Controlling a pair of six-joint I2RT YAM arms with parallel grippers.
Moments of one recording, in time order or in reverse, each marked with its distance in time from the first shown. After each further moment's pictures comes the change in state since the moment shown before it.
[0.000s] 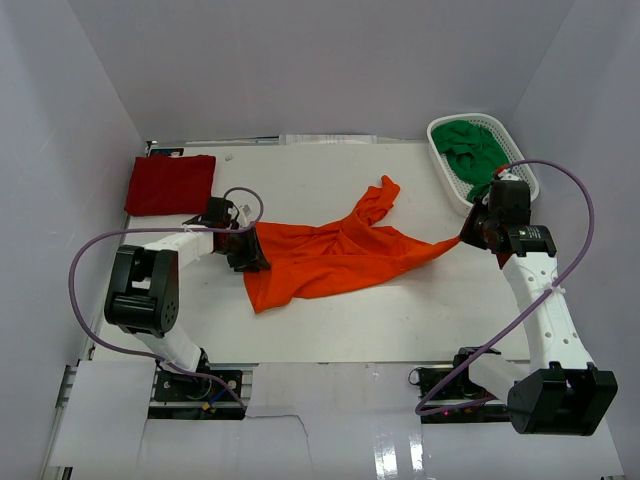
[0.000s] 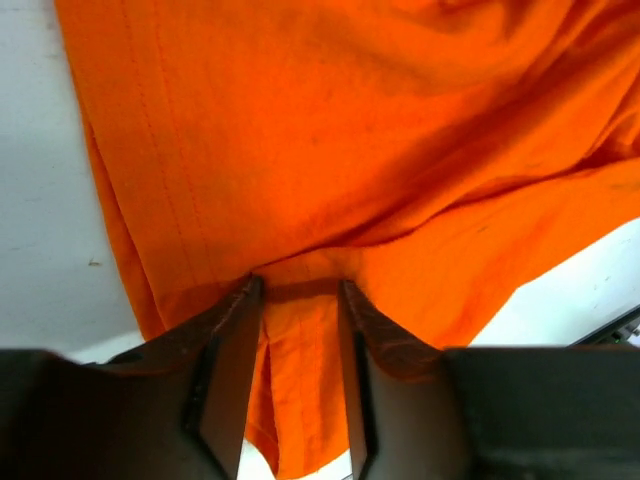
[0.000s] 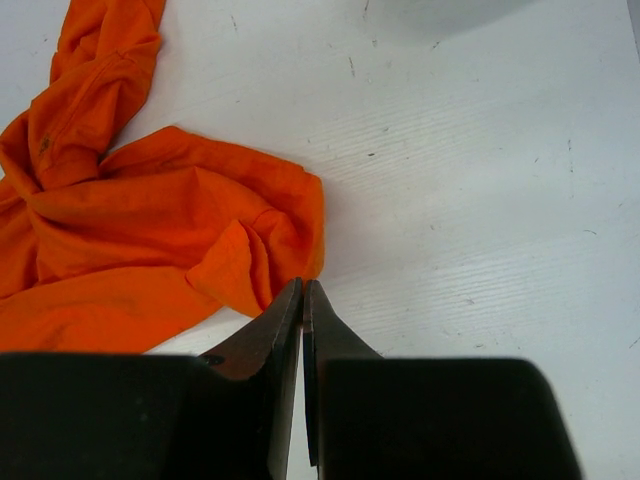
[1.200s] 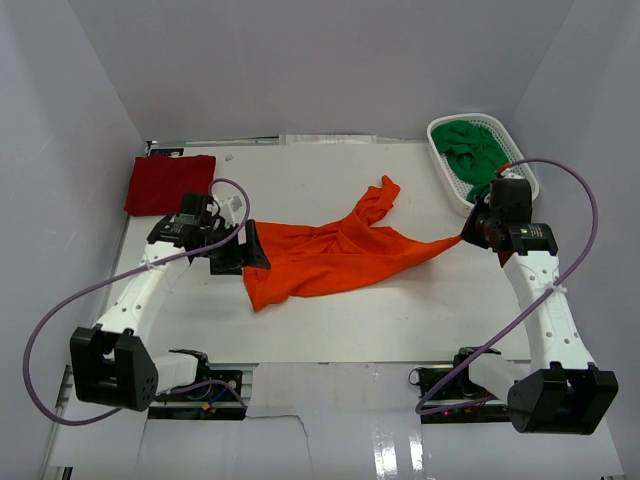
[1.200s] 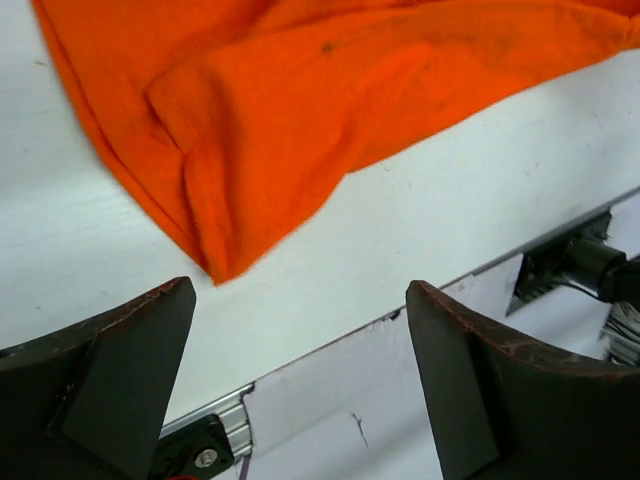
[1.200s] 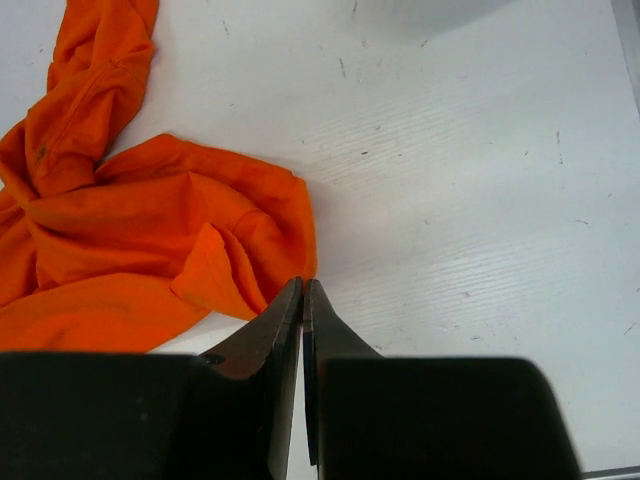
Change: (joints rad) left arm -0.004 -0.394 0.076 -0.410 0.065 0.085; right arm 0.000 0.008 0.025 -0.027 0.011 0.022
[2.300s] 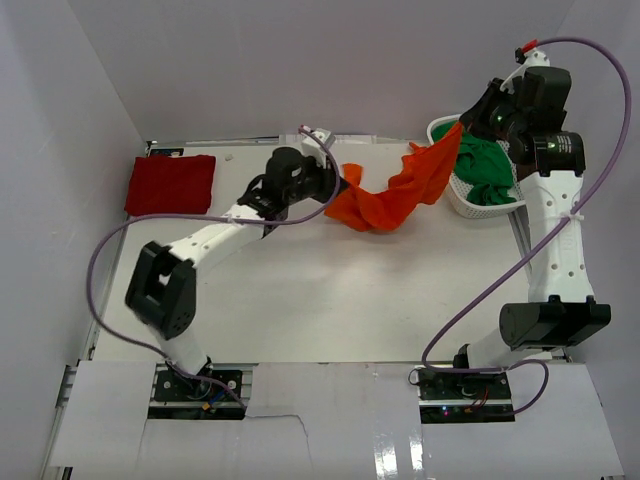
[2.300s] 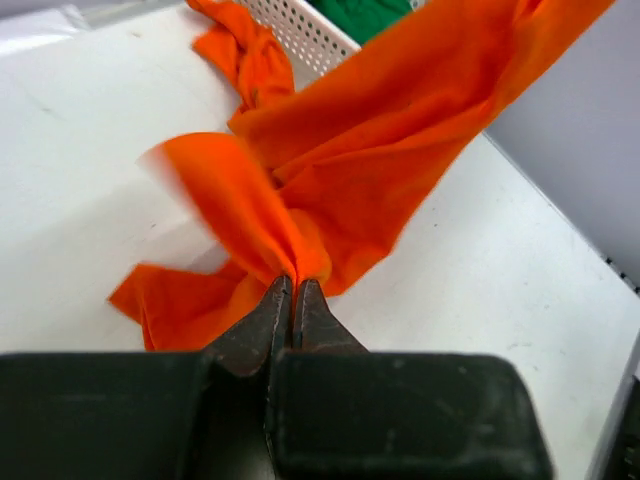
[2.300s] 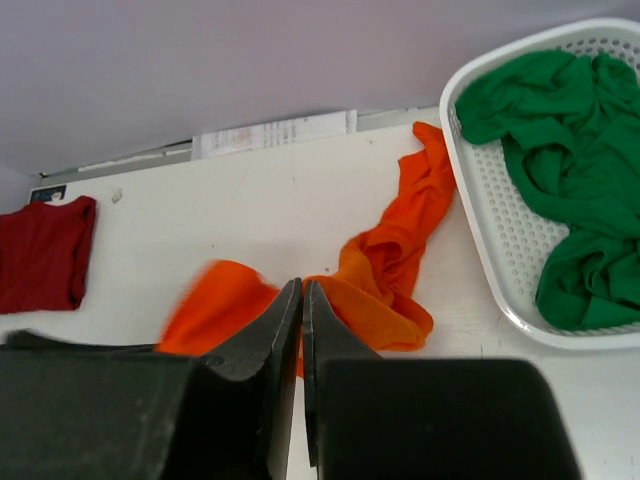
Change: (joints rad) left arm -0.448 0.540 0.356 1.026 -0.180 0.003; right arm 0.005 0.452 0.890 0.014 -0.237 -0.024
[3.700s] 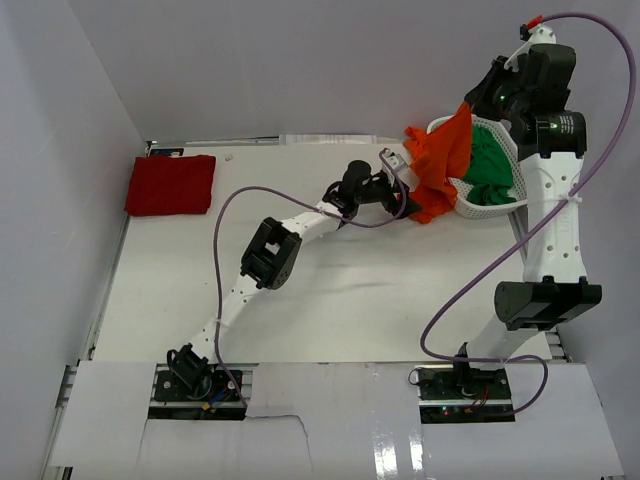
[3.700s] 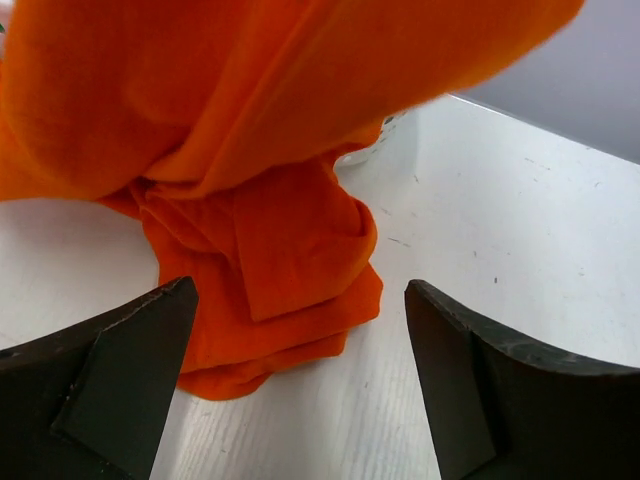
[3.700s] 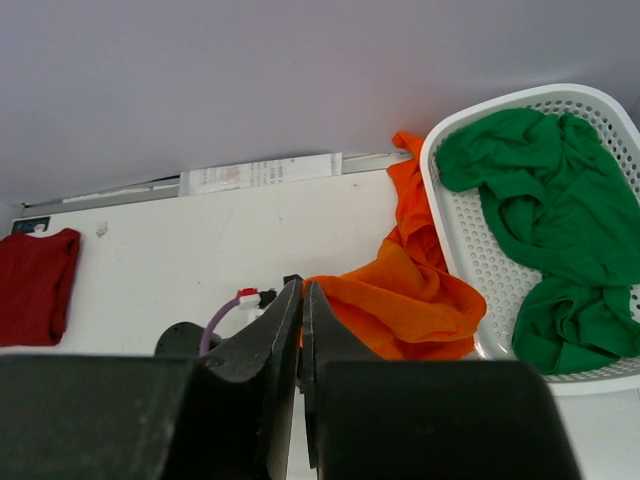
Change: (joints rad) left arm -0.095 0.950 0.935 0.182 0.334 0.134; right arm 0.003 0.142 0.209 -0.045 0.047 -0.039
